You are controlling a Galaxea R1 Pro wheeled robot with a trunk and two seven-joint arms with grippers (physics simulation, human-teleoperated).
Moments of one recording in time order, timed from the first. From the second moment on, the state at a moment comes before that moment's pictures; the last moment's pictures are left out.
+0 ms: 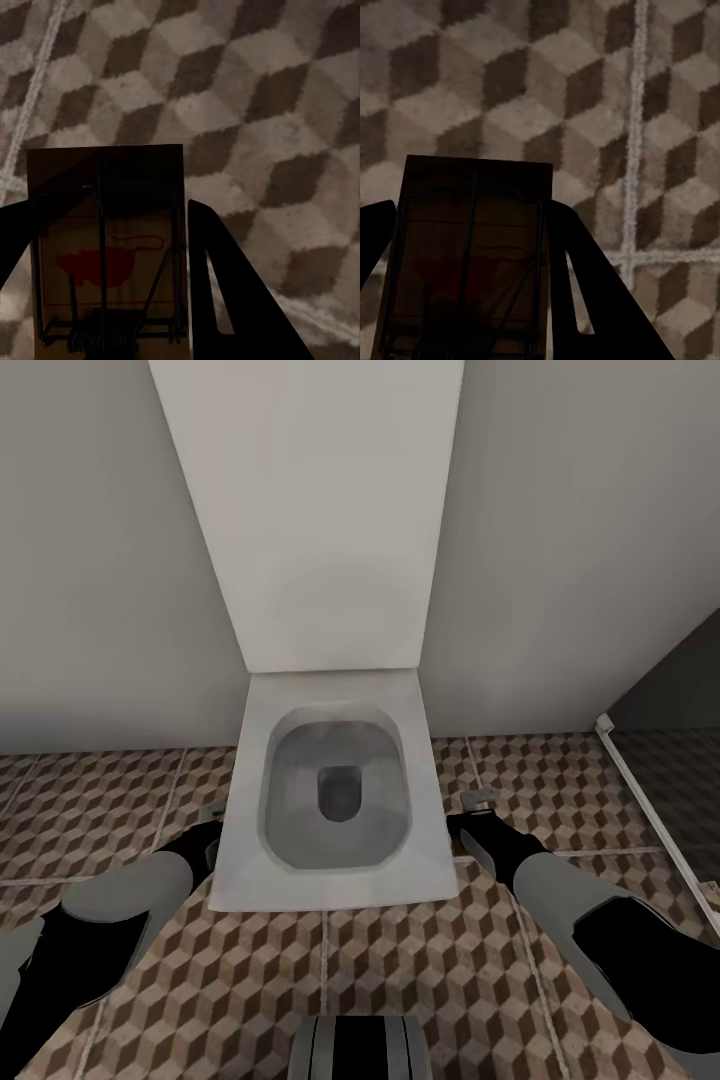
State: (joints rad) left arm -1.14 0.02 -1.93 0.05 2.16 0.11 0.38; right arm -1.10 -0.01 0.54 -0.21 -0.36 0.30 -0.24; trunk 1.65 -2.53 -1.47
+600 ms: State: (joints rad) left arm -1.15 0.07 -1.93 0.06 2.16 0.11 0.39; right arm -1.10 -0.01 0.53 -0.21 -0.36 0.30 -0.24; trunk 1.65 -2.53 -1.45
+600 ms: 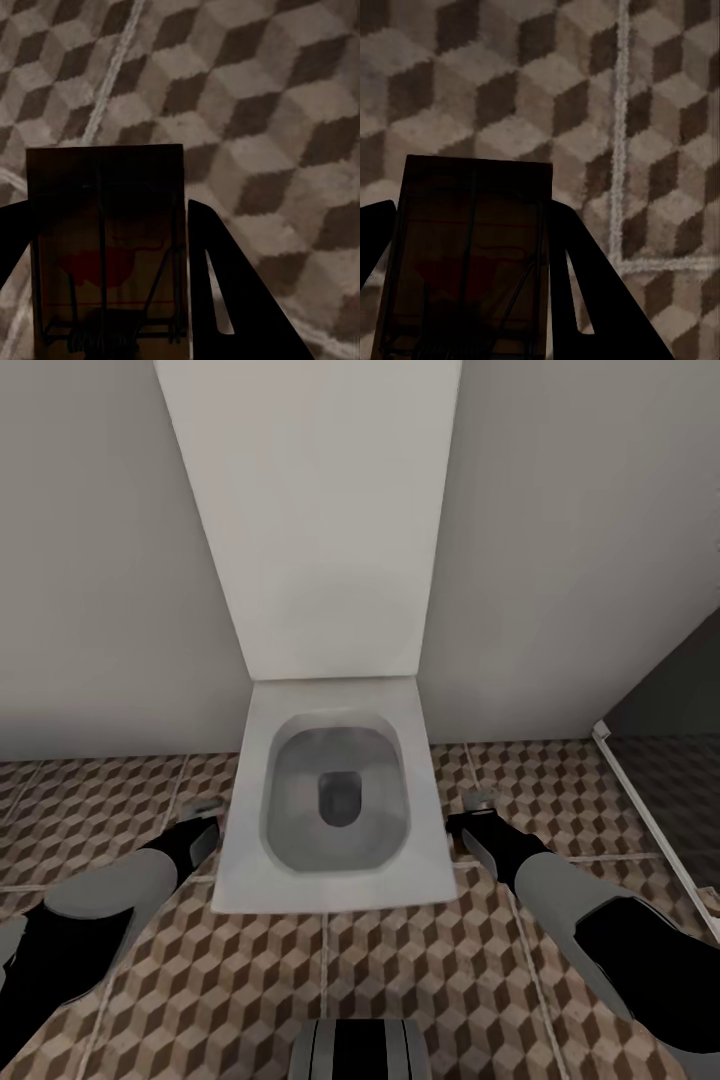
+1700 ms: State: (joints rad) left arm -1.15 0.07 -1.93 0.05 2.16 0.11 0.40; right arm -1.10 -0.01 0.53 -0.21 -0.36 0.30 -0.24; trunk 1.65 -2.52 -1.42
